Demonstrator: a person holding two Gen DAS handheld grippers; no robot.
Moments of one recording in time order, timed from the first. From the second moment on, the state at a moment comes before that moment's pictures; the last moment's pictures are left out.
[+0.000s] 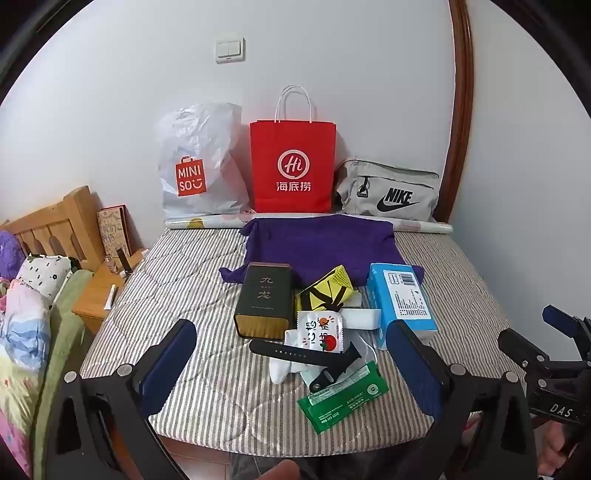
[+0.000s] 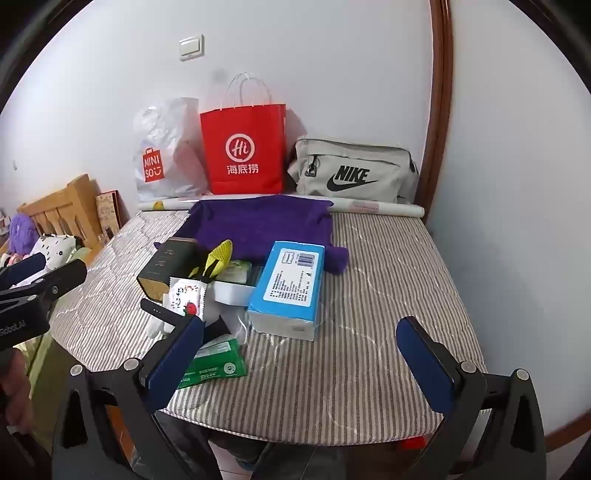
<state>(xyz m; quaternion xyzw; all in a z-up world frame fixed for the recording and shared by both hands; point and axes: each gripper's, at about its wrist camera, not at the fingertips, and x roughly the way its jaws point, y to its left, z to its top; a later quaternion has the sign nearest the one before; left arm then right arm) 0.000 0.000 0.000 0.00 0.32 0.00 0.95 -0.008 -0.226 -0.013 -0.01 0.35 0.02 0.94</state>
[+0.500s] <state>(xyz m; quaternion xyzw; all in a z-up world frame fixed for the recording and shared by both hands) -0.006 -0.002 0.006 -0.01 0.31 0.00 0.95 -0.015 -0.223 -0.010 0.00 0.35 0.03 0.94</state>
